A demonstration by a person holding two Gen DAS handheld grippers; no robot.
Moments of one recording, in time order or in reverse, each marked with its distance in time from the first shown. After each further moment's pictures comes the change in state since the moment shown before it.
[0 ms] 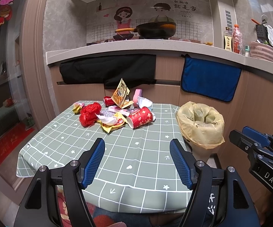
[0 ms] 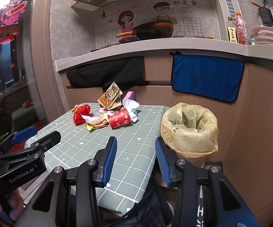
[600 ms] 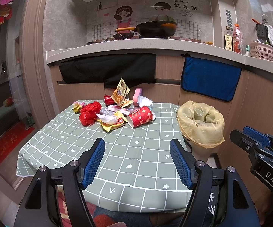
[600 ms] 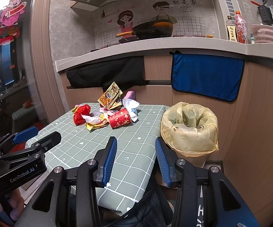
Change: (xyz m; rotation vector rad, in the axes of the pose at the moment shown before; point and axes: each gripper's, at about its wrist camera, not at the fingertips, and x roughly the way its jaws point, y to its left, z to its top) left arm 0.001 0.000 -0.004 -0.001 0.000 0.001; right arm 0.000 0.000 -0.001 0.003 -0.002 -0.003
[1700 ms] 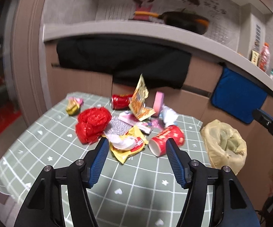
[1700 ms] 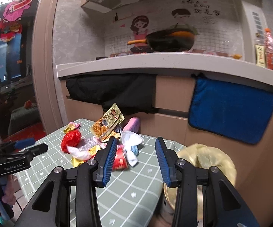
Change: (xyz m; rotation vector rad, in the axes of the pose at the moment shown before) left arm 0.169 0.111 0.065 -0.181 0.100 -0.062; right arm 0.159 -0.006 0.108 -0.123 -0.047 0.085
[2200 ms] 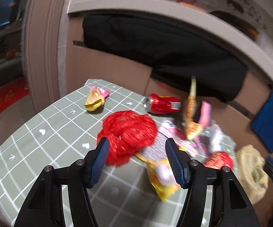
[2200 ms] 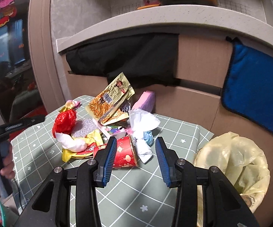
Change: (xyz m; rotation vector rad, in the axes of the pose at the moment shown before) left arm 0.111 0.088 0.030 -0.190 0.052 0.143; right arm 0.113 0.014 -0.023 -0.007 0.193 0.084
